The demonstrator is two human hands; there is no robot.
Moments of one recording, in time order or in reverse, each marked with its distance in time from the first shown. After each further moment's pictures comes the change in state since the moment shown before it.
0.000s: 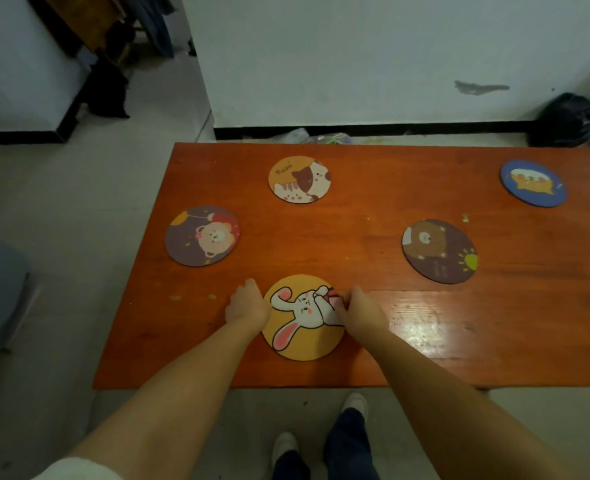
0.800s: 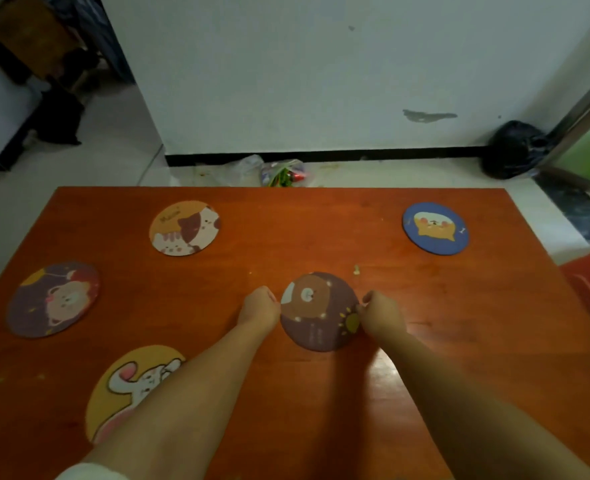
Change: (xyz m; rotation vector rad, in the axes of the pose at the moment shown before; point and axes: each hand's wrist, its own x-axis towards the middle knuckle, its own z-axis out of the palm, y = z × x) left_hand 0.015 0.282 0.099 -0.201 -0.056 0.030; right_hand 0.146 0.183 -0.205 0.050 0.096 0.120
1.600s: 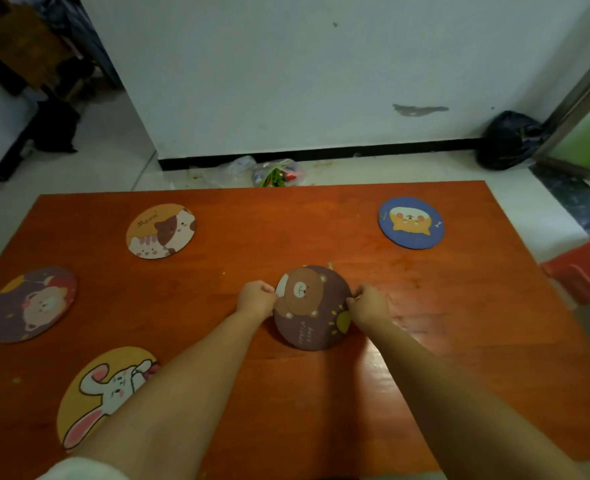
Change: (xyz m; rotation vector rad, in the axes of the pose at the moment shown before) left_hand -0.013 0.049 0.028 -0.299 0.005 -0.098; right_hand 0.012 0.027 -0.029 0.190 -0.036 -0.008
